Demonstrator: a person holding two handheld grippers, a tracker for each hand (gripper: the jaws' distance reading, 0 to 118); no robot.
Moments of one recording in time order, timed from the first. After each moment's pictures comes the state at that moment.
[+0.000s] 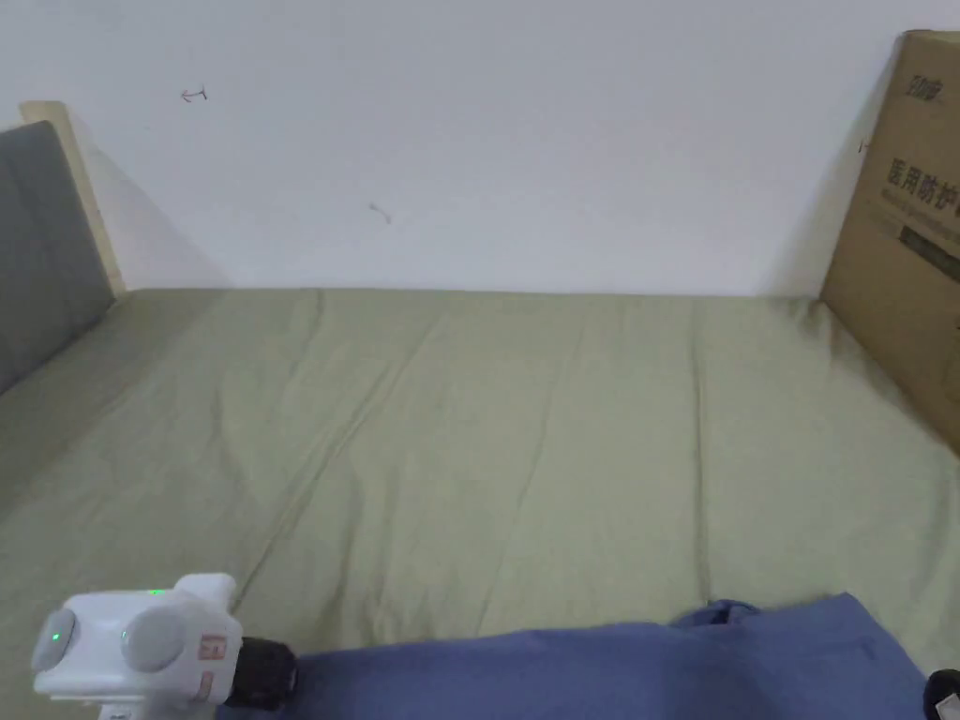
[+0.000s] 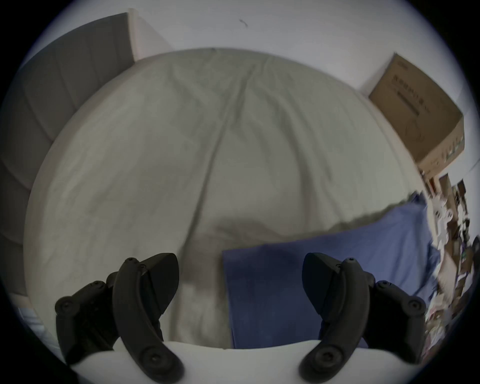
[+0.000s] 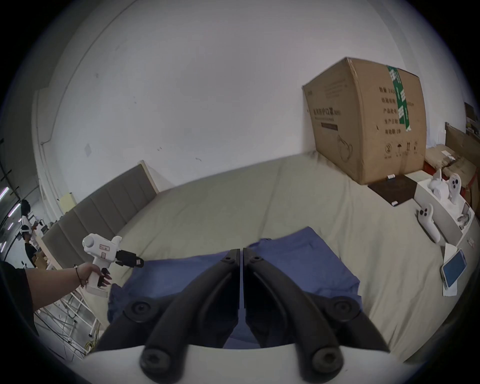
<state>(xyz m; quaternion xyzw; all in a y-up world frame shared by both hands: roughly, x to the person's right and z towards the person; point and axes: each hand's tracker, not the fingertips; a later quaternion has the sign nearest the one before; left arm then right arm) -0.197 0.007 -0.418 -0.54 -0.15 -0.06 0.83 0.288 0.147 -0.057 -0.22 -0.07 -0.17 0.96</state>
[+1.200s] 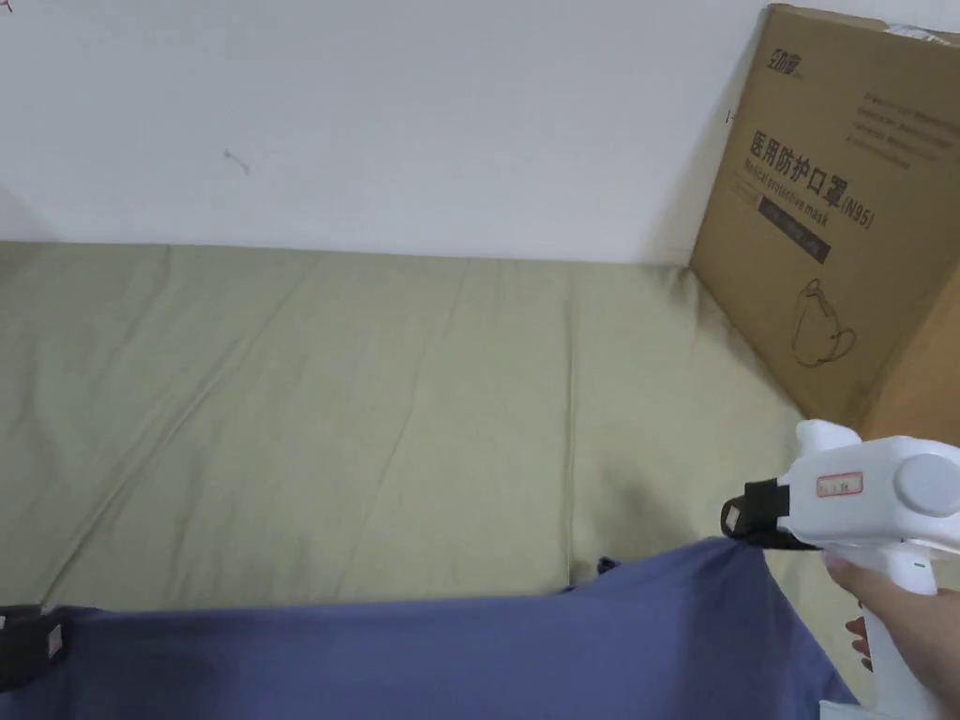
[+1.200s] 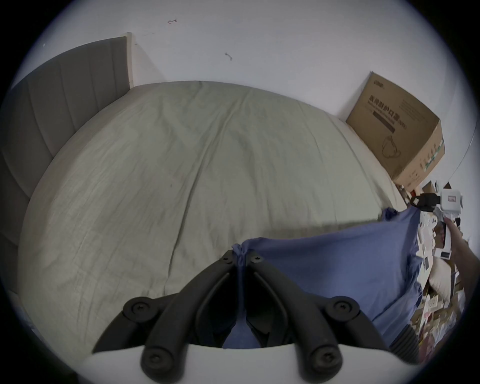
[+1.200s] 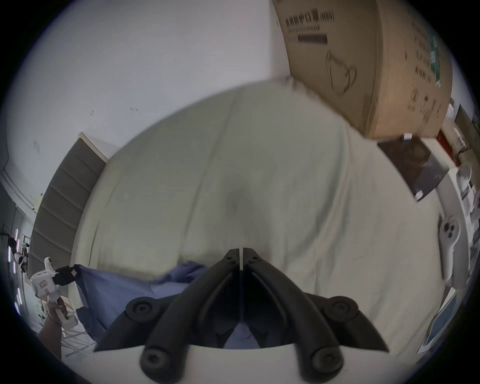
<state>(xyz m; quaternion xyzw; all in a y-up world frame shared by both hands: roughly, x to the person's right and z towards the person) -0.208 0.083 -0.388 -0.43 -0.18 0.03 0.88 0.427 0.124 -0.245 -0.39 -0.11 -0.20 0.89</state>
